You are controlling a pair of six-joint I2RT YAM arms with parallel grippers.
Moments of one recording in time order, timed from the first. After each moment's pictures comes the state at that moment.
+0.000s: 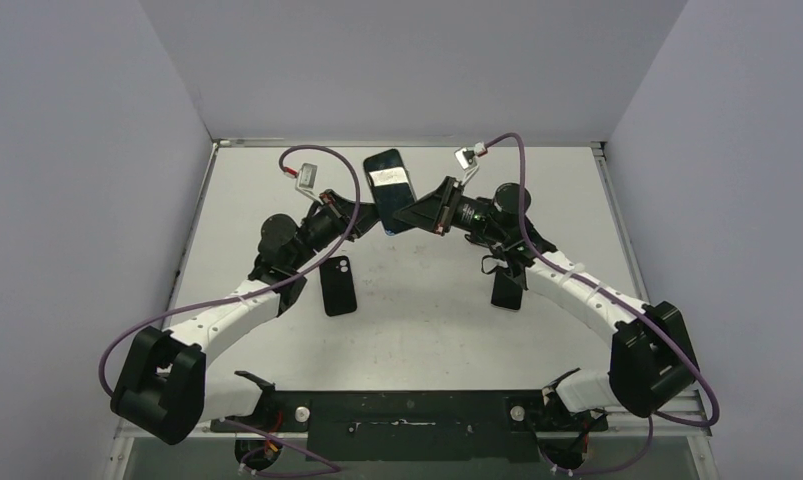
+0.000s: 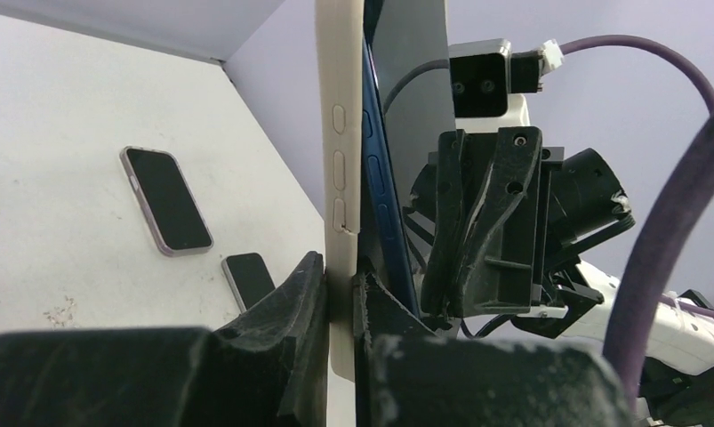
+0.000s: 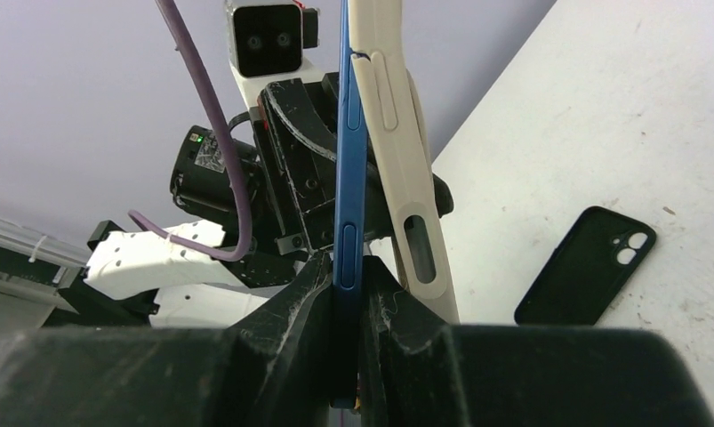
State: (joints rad) left arm -0.45 1.25 0.66 0.81 0.40 -1.00; right arm 0.54 1.39 0.92 0.57 -0.70 1.03
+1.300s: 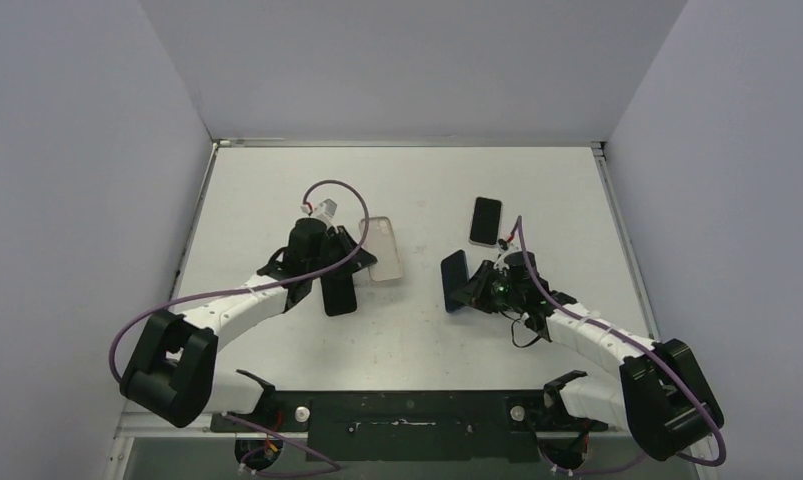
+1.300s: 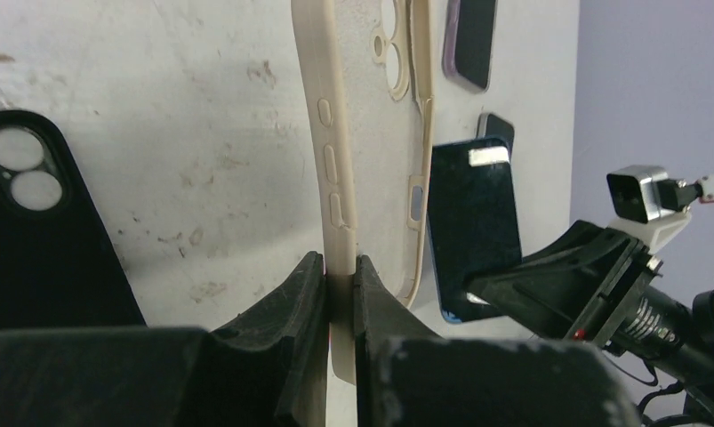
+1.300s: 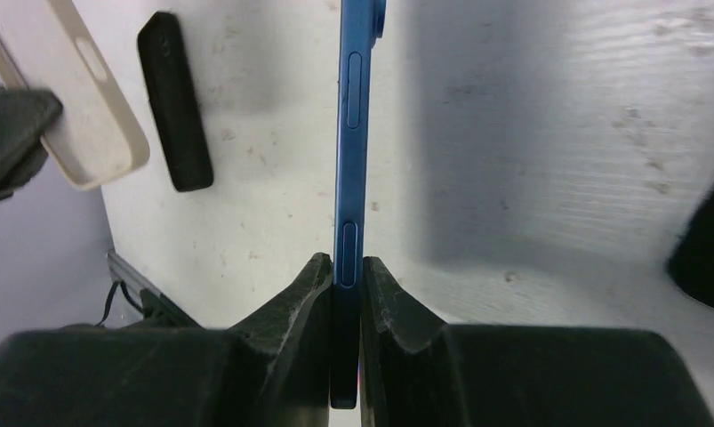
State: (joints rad) left arm -0.45 1.33 0.67 0.14 0.22 -0.85; right arm 0.43 1.17 0.44 0.06 -0.36 0.82
